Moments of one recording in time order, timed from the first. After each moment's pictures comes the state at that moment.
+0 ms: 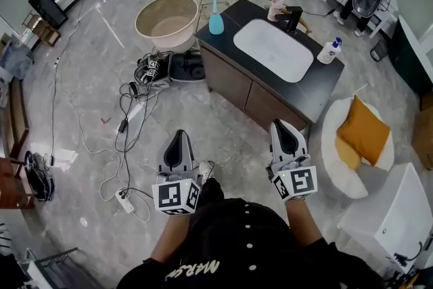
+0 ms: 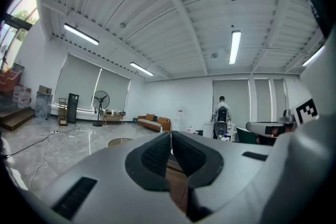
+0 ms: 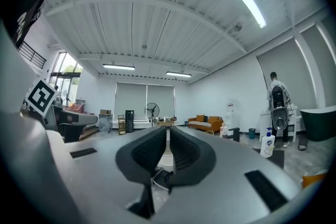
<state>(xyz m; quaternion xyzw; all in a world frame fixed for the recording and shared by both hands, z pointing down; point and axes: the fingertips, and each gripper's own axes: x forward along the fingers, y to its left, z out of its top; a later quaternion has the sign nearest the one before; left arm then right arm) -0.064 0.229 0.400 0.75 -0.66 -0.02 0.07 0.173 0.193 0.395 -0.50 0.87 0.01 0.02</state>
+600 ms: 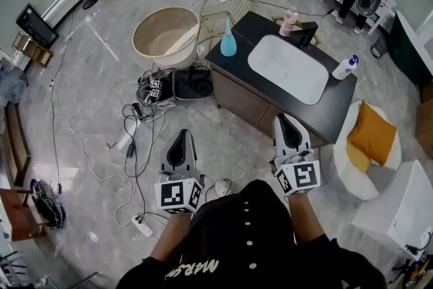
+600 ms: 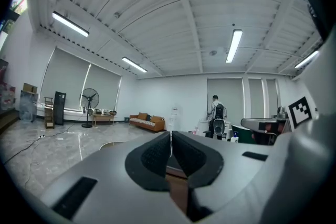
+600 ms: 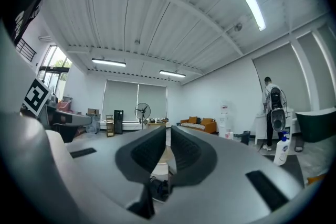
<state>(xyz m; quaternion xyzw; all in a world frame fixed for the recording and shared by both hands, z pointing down) -0.165 0.068 0.396 0.78 -0.62 -0.01 0.07 0.074 0.041 0.387 -0.55 0.84 0.01 0.02</state>
